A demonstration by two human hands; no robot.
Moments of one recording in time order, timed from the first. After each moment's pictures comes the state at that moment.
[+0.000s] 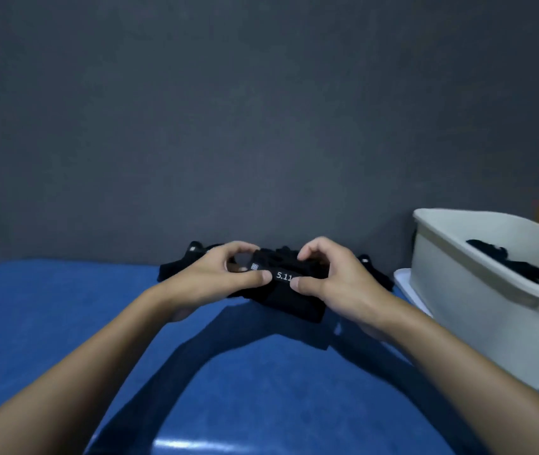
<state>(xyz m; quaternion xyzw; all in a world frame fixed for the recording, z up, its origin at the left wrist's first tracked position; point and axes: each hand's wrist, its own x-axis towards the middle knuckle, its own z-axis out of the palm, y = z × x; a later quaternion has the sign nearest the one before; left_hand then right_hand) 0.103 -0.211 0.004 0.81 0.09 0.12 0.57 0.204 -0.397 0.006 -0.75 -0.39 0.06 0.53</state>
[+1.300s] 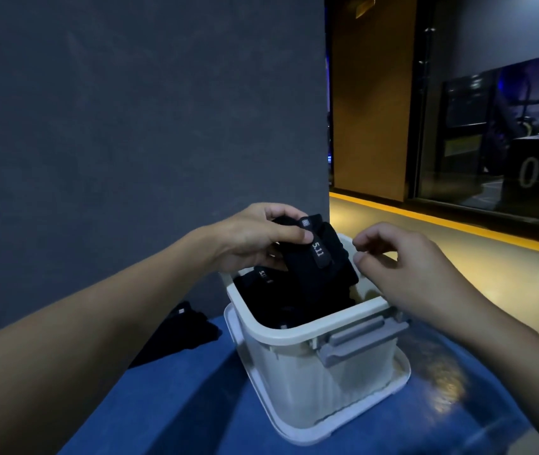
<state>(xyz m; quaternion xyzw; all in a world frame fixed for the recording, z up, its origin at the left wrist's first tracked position) 0.354 -0.478 0.096 0.79 -0.13 -0.09 0.60 0.293 -0.690 0.056 -0.88 -0.13 -0.19 0.41</state>
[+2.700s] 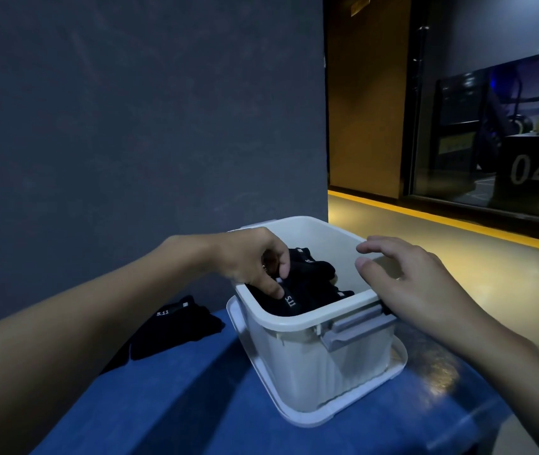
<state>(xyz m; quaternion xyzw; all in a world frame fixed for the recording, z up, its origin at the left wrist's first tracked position) 0.341 -0.455 0.087 0.96 -0.24 -0.05 0.14 0.278 -0.691 0.039 -0.89 -0.12 -0.20 0.38</state>
